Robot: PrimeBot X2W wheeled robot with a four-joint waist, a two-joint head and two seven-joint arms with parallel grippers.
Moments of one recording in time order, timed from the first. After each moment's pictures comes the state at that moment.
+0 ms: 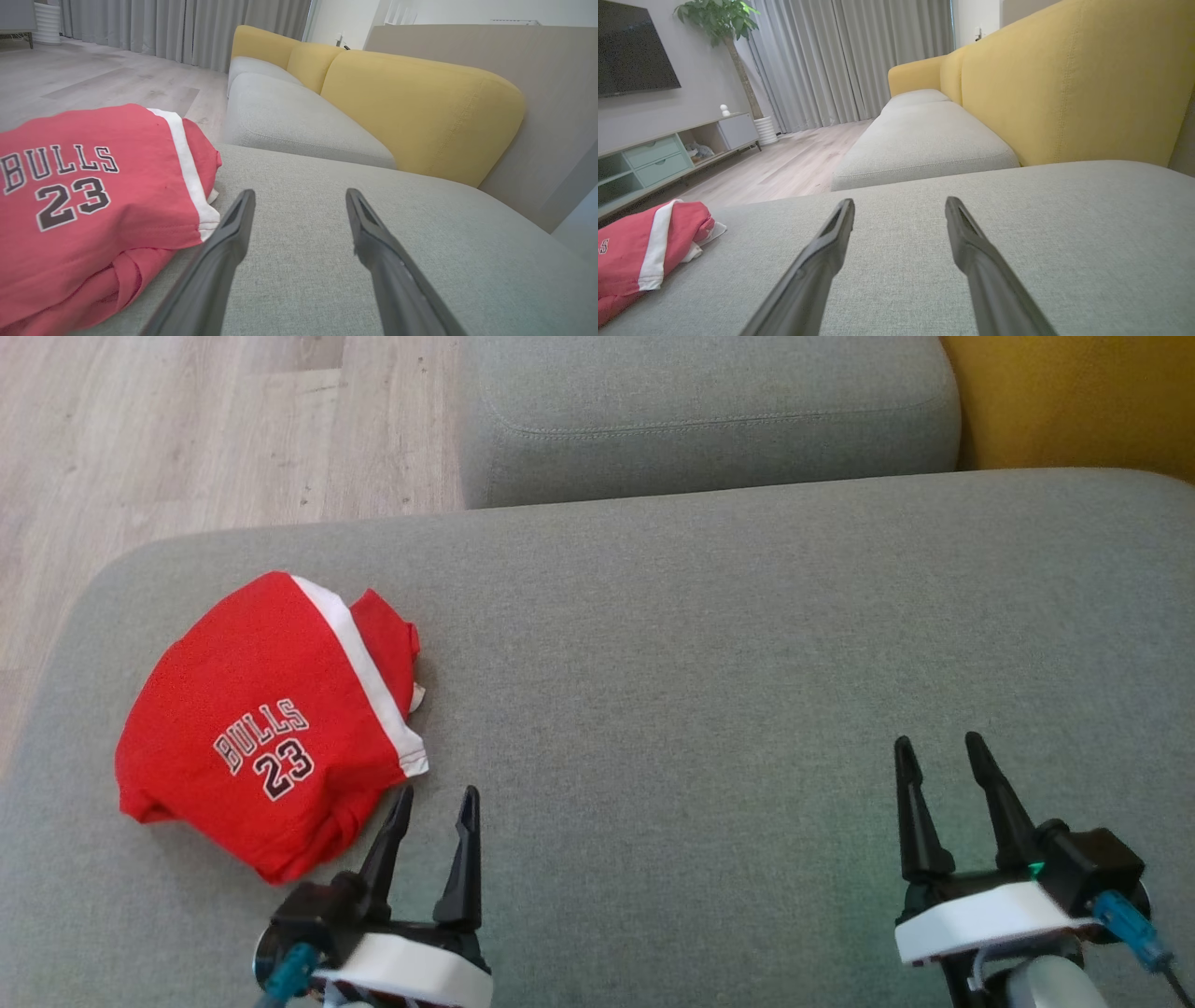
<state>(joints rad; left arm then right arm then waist) -0.03 0.07 -0.34 0.29 -0.42 -0.05 -0.23 0.03 -0.04 0.06 0.20 0.19 0.12 -0.23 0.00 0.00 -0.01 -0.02</state>
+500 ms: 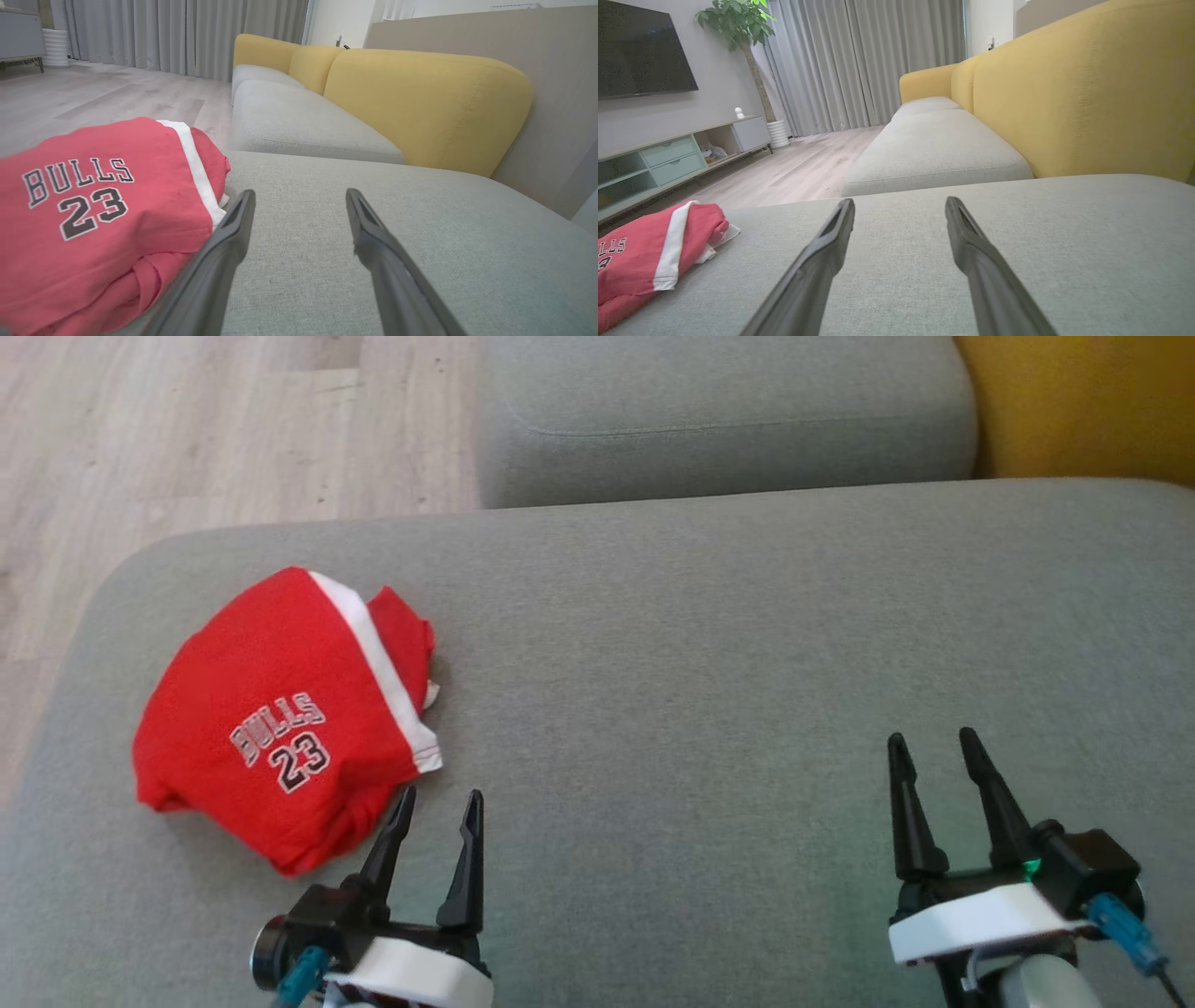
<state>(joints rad) -0.04 0.05 -0.32 0.32 -0.31 -0.06 -0.25 0.03 -0.04 0.07 0.19 0.18 0.12 -0.25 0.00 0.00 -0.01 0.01</state>
